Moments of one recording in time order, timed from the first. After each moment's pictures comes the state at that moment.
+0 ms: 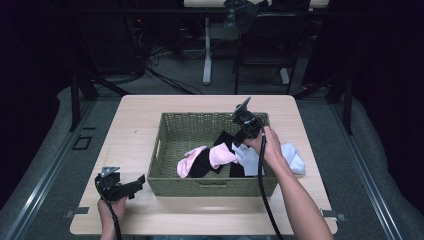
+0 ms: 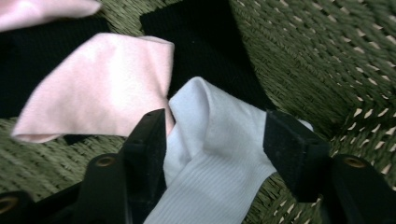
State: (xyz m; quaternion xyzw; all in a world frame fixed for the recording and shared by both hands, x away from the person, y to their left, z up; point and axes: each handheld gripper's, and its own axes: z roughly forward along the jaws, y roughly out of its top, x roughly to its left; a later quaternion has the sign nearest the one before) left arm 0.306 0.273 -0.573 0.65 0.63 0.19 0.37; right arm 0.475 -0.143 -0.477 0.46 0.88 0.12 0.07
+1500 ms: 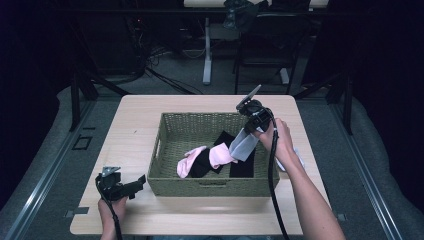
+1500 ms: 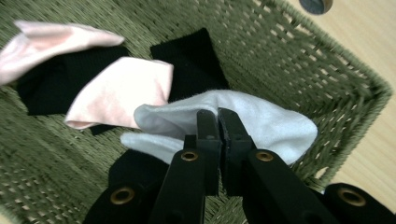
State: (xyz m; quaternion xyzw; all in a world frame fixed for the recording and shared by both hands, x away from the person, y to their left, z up) left arm 0.306 0.272 -0.573 0.66 0.63 0.19 0.37; right arm 0.447 -0.155 -0.411 0.44 0.87 0.16 0.12
